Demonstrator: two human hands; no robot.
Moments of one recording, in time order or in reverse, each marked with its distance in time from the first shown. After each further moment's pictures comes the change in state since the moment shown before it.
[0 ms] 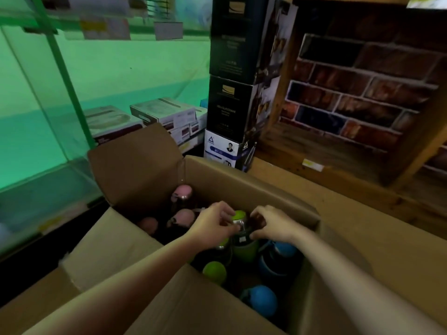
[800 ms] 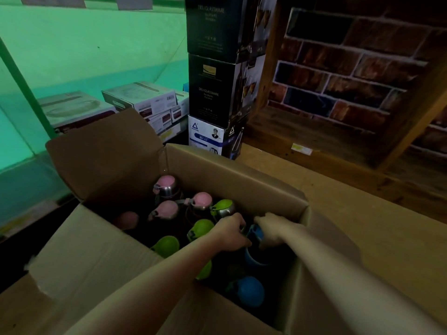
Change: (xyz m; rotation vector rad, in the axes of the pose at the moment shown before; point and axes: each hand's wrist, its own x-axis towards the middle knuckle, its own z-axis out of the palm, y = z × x) left_hand 0.034 0.007 0.074 0.249 -0.318 -0.098; right_hand 0.023 0.051 0.031 -0.375 -0.216 0.211
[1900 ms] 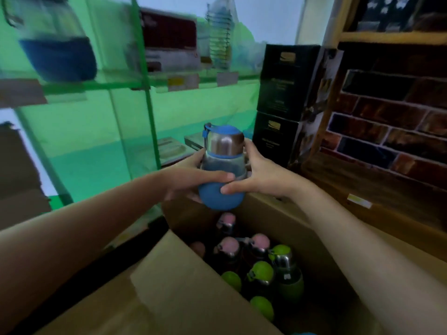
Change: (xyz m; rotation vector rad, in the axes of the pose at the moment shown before) left_hand -0.146 -0.042 -0.246 -0.626 0.300 0.115; right_hand -0.115 -0.169 -0.184 0.705 0.376 -0.801
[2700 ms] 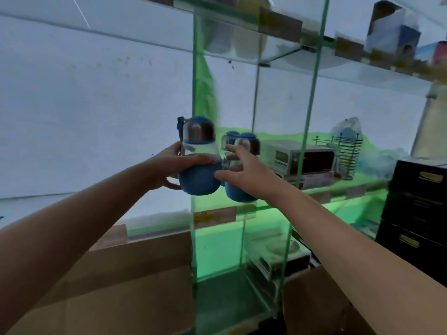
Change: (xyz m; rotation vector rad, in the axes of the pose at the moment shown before) left_hand -0.182 0.129 -0.279 0.159 0.719 0.045; right_hand 0.149 -0.289 0.097 0.039 -0.003 -0.481
